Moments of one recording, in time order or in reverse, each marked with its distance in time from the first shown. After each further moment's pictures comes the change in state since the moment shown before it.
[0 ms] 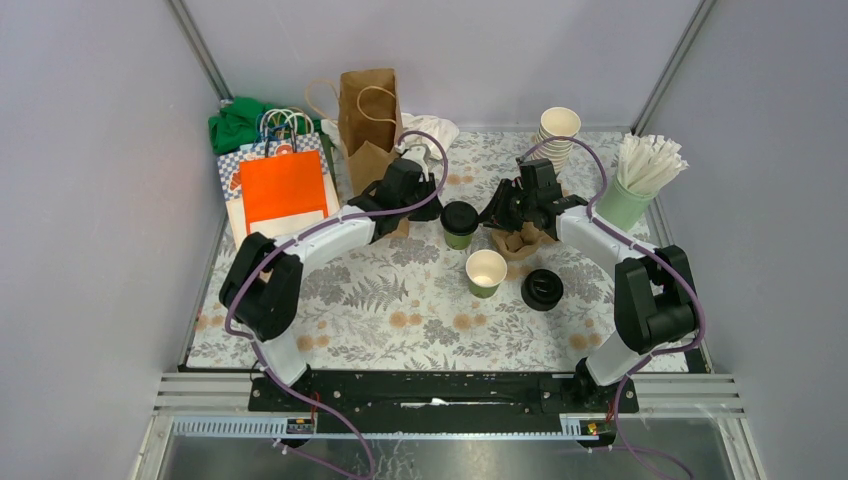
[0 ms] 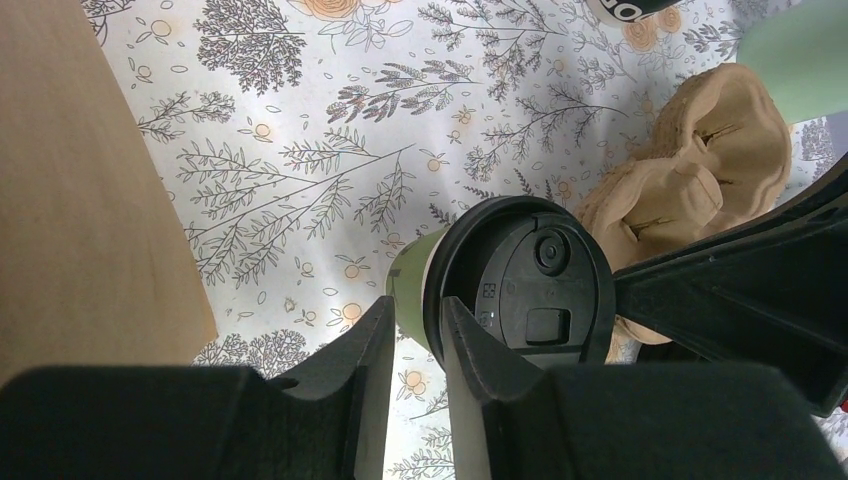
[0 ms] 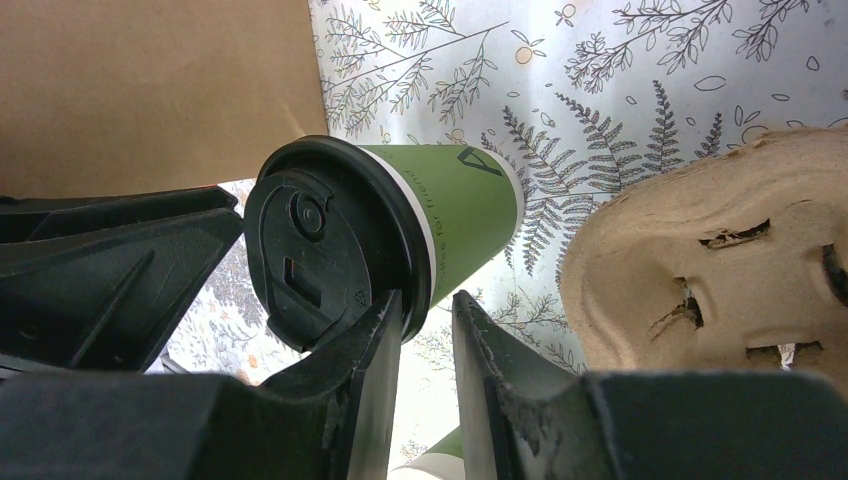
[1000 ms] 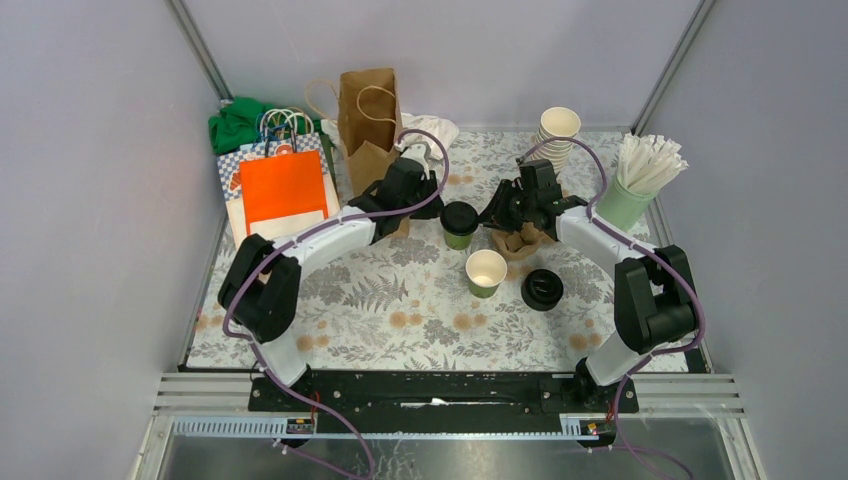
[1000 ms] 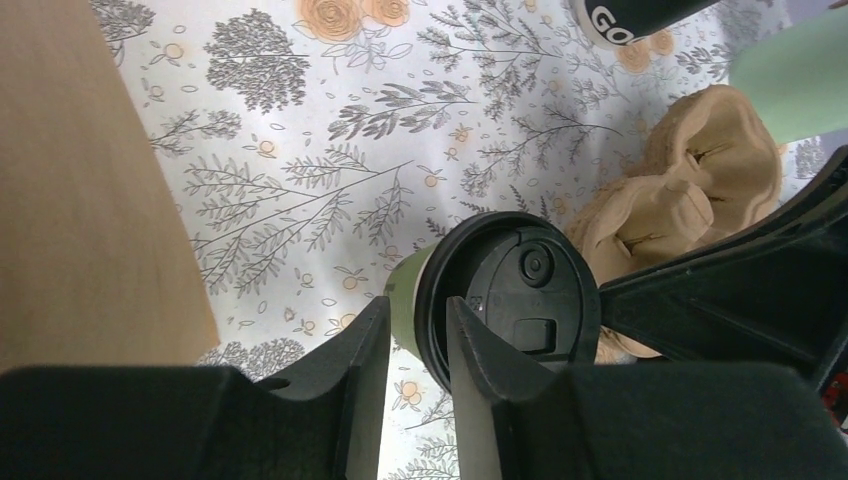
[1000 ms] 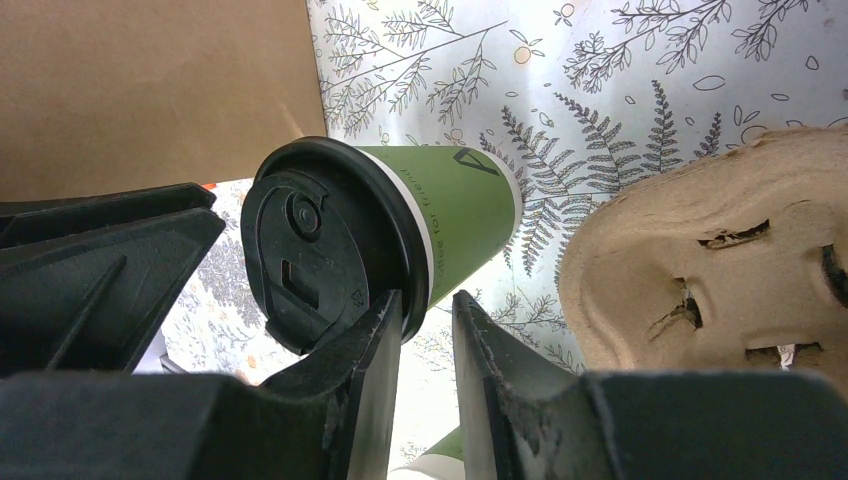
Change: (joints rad) left arm -0.013 -0.008 -0.002 0.022 -0.028 -0.014; right arm 0.000 0.000 -0.005 0.006 0.000 0.000
